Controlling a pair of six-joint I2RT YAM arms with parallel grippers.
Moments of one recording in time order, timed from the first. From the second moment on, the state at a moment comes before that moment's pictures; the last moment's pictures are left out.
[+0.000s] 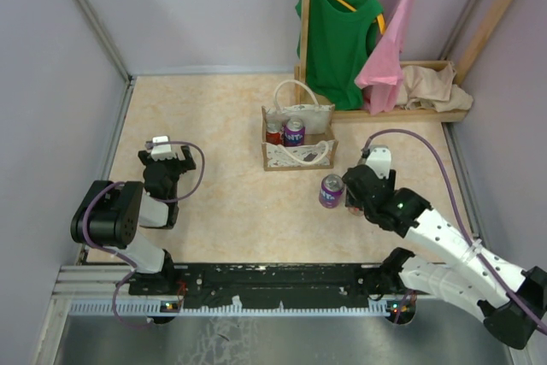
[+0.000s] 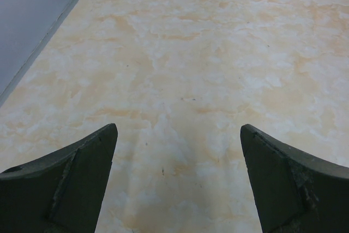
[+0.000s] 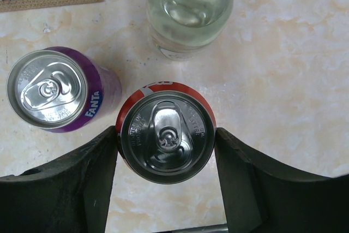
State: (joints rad) left arm -0.07 1.59 0.22 1.32 -0.20 0.00; right arm 0.76 0.82 0.71 -0.85 0.63 0.61
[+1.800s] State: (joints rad) left arm -0.07 1.59 0.22 1.32 -0.20 0.00; right arm 0.76 1.12 1.12 -0.61 0.77 0.28
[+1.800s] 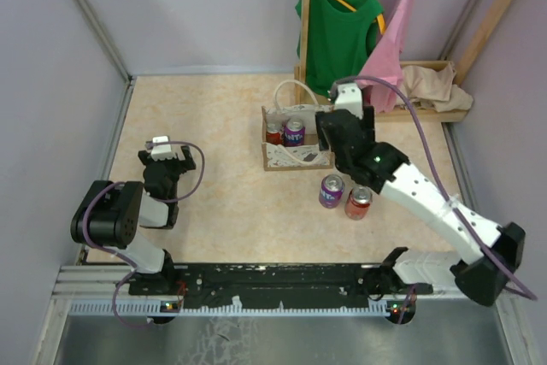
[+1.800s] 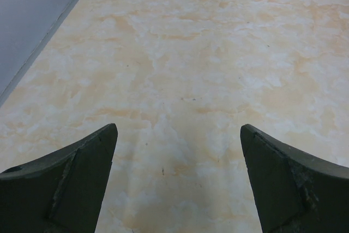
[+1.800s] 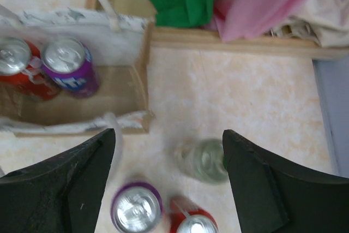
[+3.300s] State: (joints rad) left arm -0.07 1.59 0.22 1.32 -0.20 0.00; right arm 0.57 1.83 1.50 -0.38 0.19 0.16
